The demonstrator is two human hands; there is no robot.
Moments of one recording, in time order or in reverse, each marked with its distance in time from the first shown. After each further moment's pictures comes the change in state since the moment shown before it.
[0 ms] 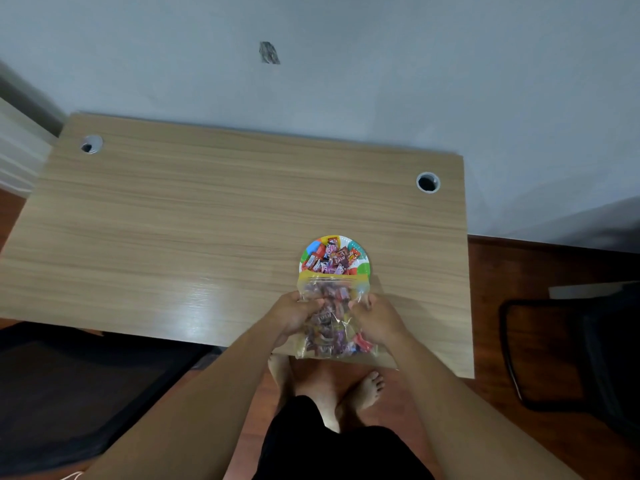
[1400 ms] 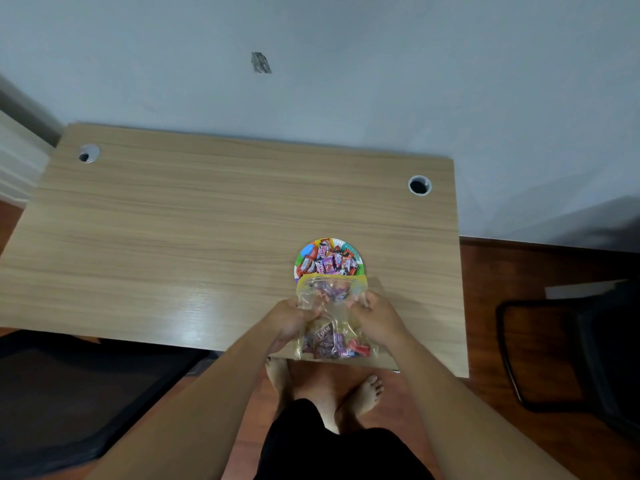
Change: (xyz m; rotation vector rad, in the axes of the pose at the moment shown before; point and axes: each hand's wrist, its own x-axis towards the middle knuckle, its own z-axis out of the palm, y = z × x) left_hand -0.001 -0.005 -0.001 -0.048 -0.117 -0.041; right_hand -0.011 0.001 -0.014 0.116 -0.008 -0.069
